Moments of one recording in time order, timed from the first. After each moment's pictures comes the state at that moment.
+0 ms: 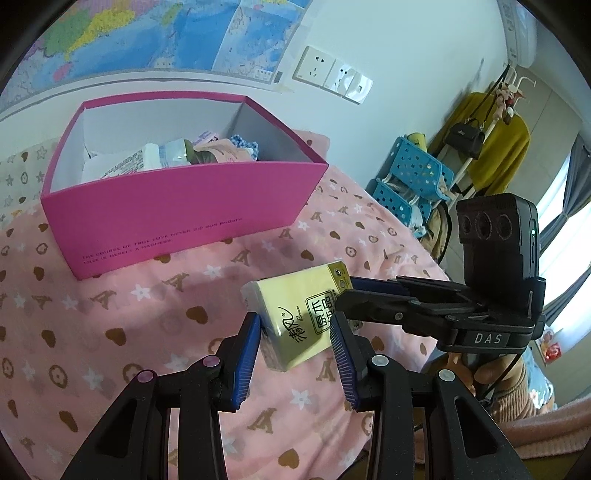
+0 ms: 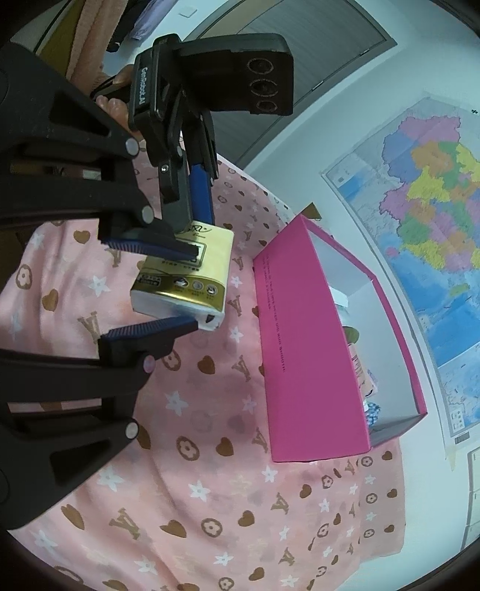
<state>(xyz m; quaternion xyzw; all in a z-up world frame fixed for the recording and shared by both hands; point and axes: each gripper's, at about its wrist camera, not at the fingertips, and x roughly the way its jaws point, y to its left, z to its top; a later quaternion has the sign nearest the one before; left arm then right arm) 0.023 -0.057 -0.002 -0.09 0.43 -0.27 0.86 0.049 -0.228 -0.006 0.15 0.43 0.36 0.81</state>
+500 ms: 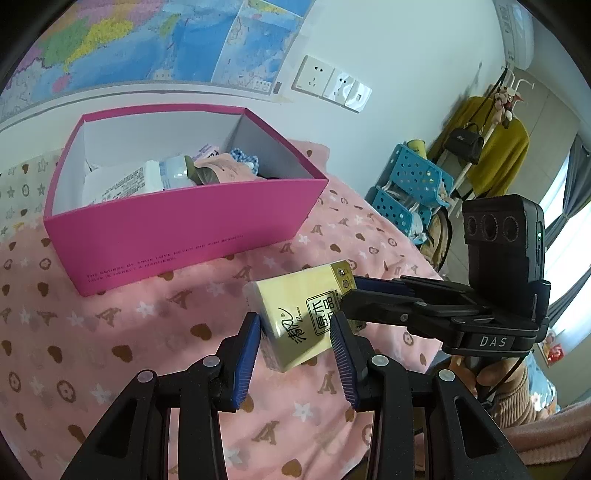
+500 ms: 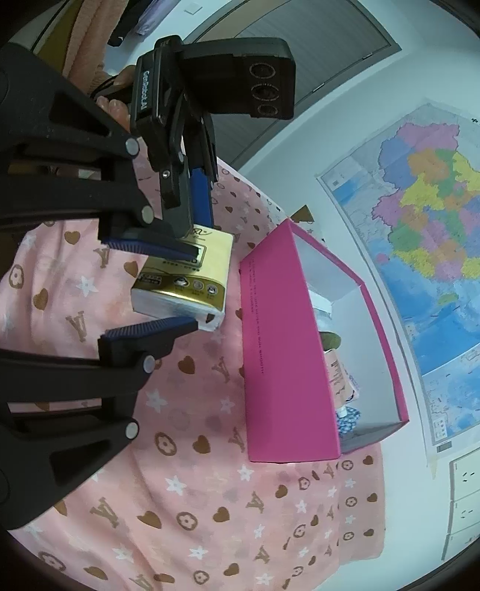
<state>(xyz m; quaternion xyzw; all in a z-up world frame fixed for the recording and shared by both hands) 0.030 -0.056 0.006 -0.09 0.42 -0.27 0.86 0.054 -0.228 0.008 0.14 0.41 0.37 0.82</state>
